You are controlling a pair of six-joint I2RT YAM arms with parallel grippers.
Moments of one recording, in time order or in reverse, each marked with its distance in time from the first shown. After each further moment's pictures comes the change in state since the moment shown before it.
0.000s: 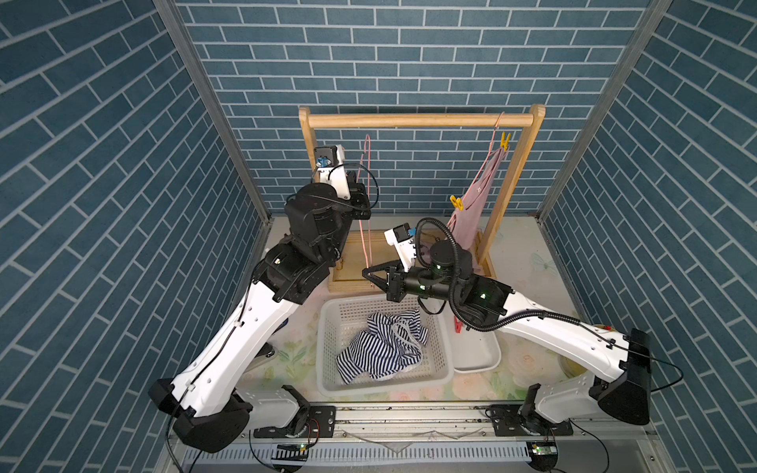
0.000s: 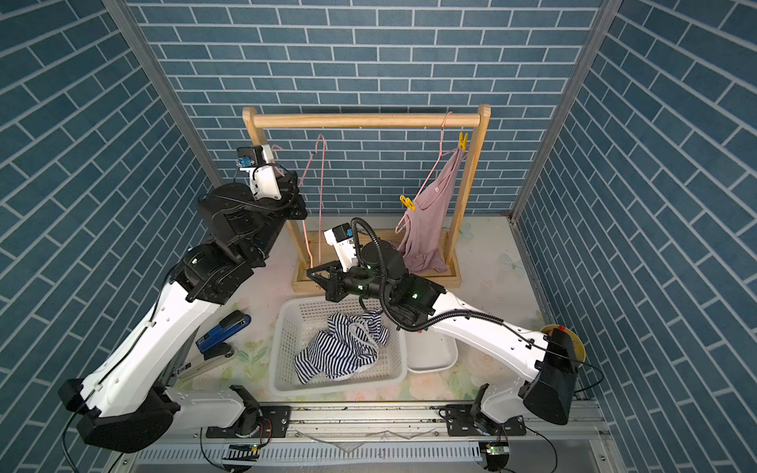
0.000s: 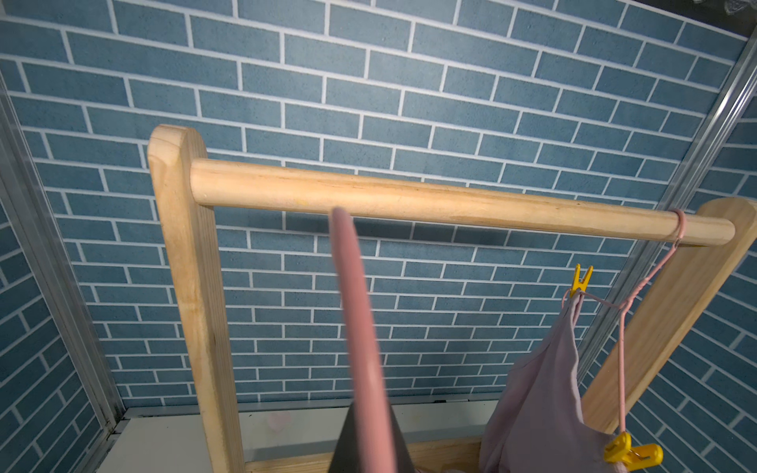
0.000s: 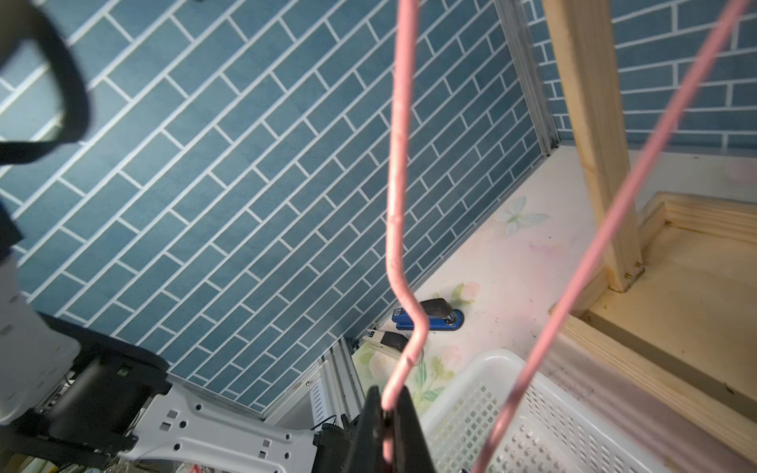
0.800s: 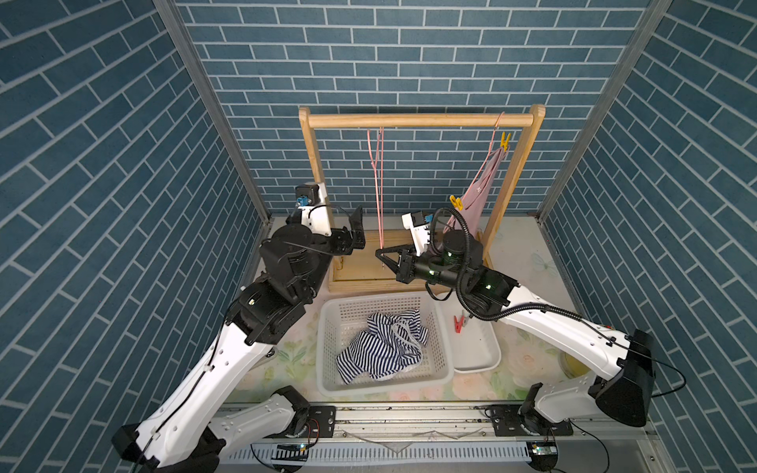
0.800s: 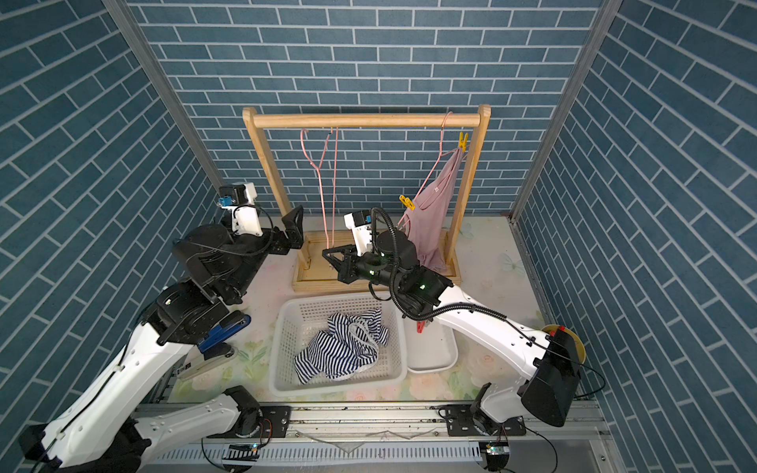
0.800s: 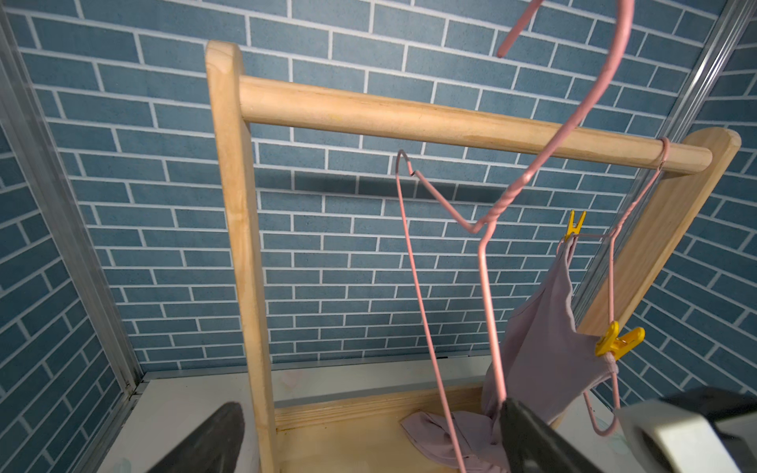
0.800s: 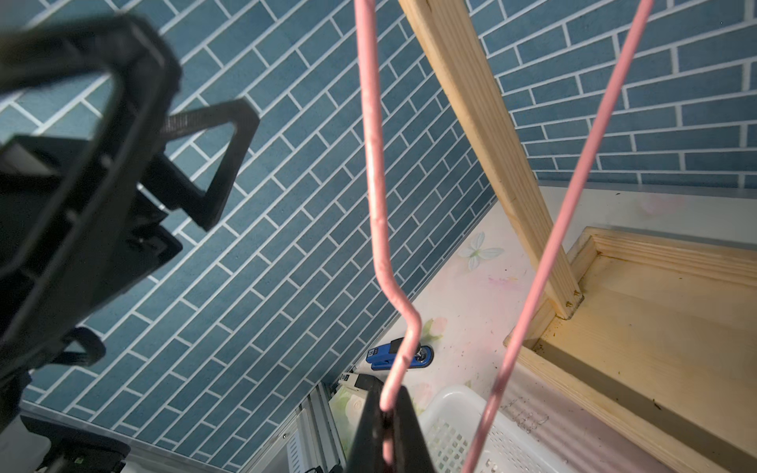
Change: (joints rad) left arm 0.001 -0.308 -0.344 -0.009 0.028 -0.001; right arm -0.132 -0.010 -0.022 0.069 0.006 0.048
